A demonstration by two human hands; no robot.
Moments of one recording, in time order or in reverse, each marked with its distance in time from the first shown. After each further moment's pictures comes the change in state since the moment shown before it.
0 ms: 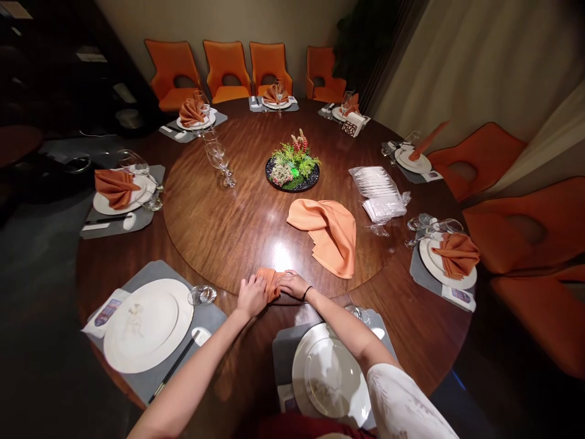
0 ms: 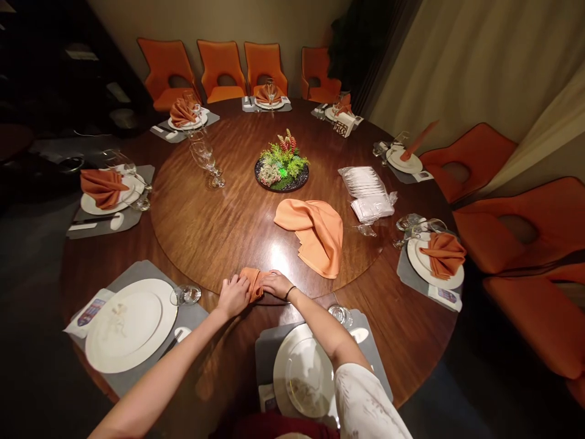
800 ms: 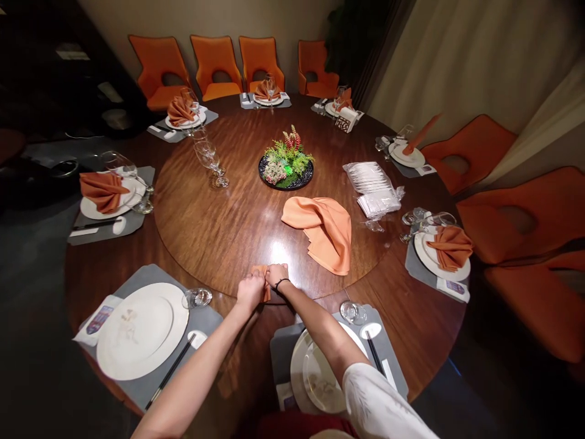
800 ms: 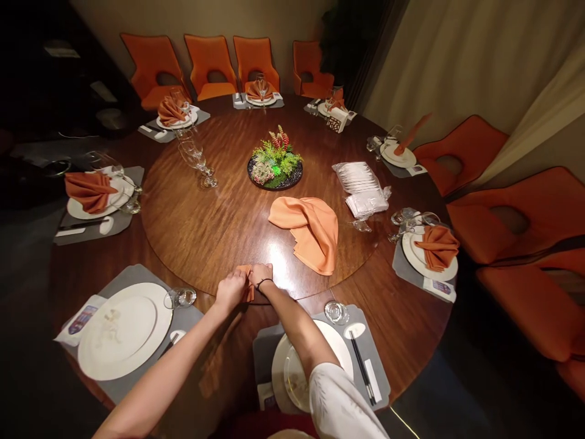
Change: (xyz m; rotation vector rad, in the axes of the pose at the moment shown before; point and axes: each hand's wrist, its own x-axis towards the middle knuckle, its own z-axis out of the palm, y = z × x) left_hand 0.024 0.022 -0.028 0.141 -0.093 -0.147; right_hand 0.077 -0.039 -0.003 -0.004 0.001 0.770
